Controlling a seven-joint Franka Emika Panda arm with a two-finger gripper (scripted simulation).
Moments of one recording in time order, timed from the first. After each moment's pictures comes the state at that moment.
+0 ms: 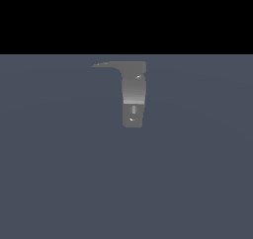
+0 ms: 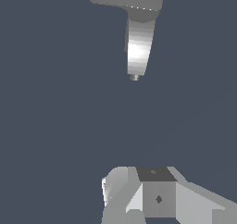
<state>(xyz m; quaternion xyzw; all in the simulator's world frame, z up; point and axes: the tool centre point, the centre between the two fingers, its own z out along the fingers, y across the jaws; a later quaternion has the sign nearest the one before) -0.258 0.017 0.493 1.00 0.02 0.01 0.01</state>
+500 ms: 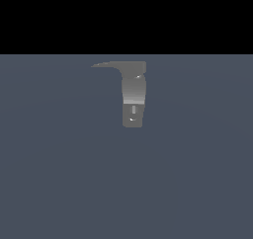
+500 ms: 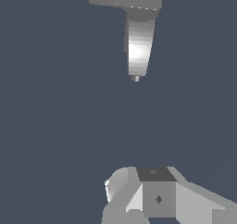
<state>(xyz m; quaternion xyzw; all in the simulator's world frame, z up) -0.255 0.024 0.489 1.00 0.01 0.01 0.01</state>
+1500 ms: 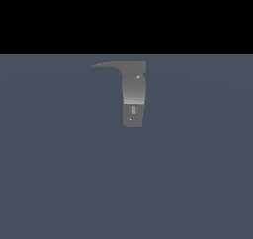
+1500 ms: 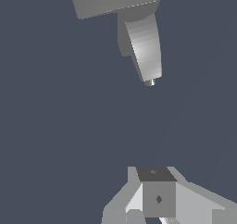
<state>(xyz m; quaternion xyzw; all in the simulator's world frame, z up) -0.199 0.094 0.442 0.99 -0.16 0.01 0.01</state>
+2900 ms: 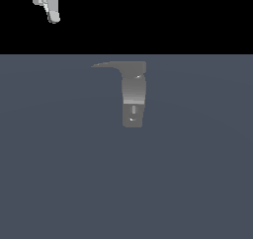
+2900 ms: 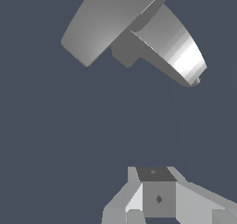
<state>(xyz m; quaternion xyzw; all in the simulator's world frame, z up) -0.056 0.161 0.363 0.90 -0.43 0.00 0.00</state>
